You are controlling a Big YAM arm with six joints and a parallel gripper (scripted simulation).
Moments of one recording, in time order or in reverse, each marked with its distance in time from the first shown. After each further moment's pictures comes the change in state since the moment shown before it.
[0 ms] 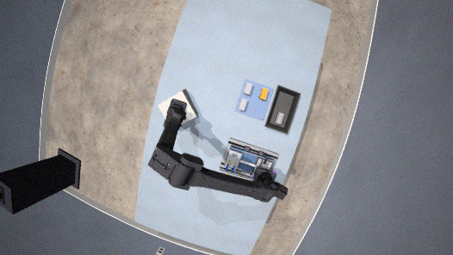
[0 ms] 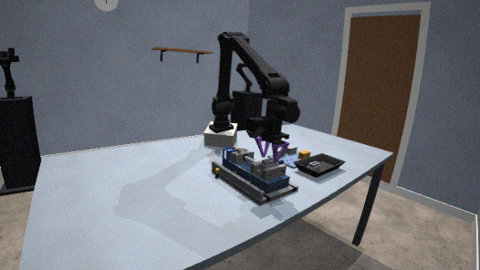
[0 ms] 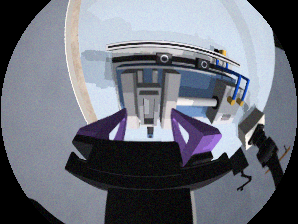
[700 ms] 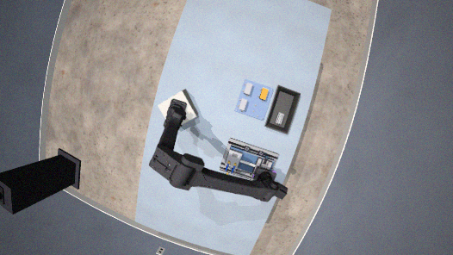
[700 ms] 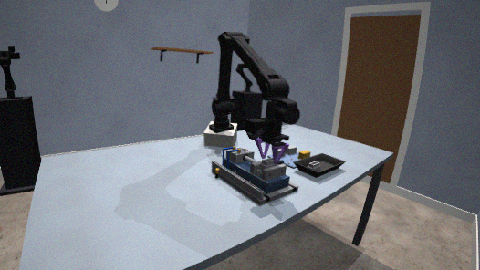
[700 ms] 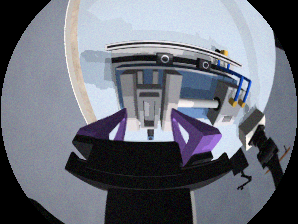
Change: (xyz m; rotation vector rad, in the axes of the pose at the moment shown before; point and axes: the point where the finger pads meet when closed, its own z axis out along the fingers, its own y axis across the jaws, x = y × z) arm 0.000 0.000 0.005 0.000 0.000 0.000
